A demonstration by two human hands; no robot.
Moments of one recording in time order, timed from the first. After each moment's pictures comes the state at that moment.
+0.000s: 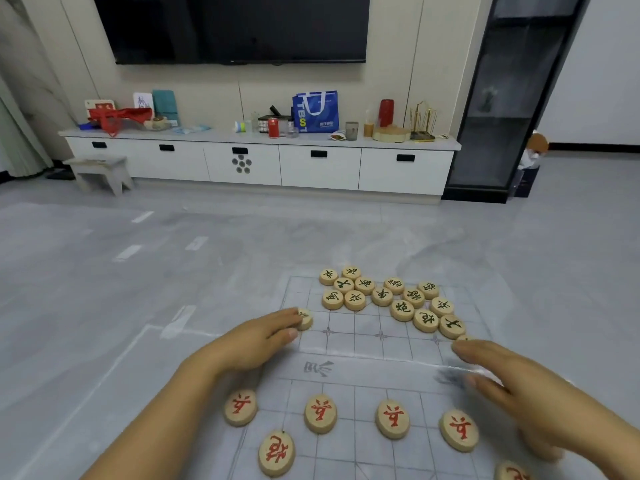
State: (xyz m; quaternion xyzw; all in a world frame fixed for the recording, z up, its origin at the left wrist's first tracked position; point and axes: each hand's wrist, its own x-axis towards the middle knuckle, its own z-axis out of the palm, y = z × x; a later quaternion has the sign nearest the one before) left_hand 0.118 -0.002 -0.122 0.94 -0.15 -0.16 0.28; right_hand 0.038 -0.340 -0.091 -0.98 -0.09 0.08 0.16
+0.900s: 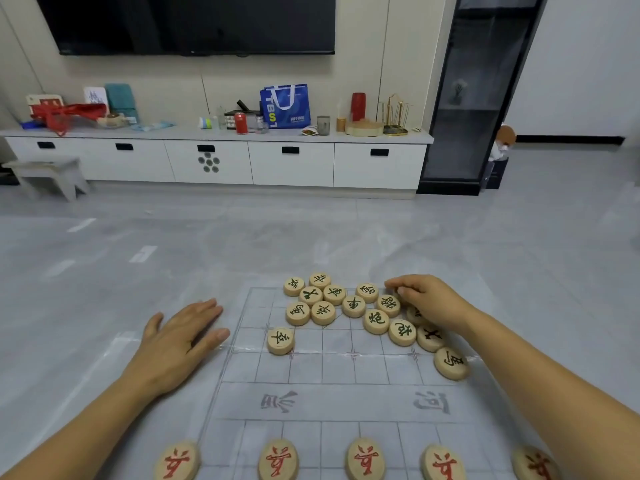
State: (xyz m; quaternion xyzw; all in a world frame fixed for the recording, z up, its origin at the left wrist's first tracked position) left_hand 0.161 0.044 -0.165 0.98 -0.07 0.03 0.17; right_hand 0.191 -0.338 -0.125 -0.91 -0.02 0.03 0.40
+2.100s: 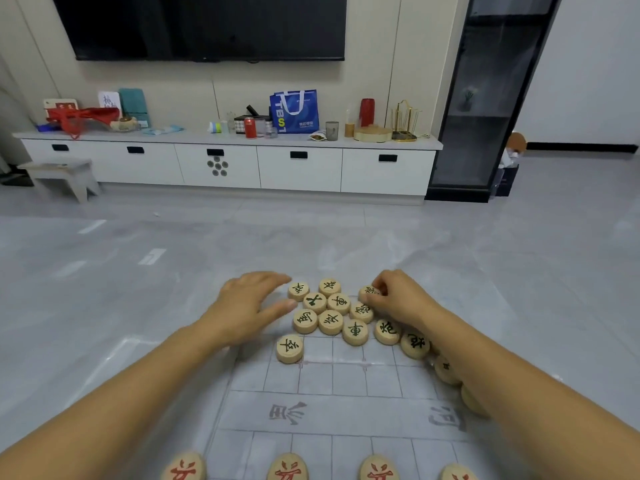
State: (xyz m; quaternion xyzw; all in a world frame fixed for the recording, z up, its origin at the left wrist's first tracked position) left_hand 0.203 -0.024 -0.122 0.97 -0.18 0.02 0.18; right_hand 0.226 -0.290 -0.132 -0.96 -0.01 0.02 0.29
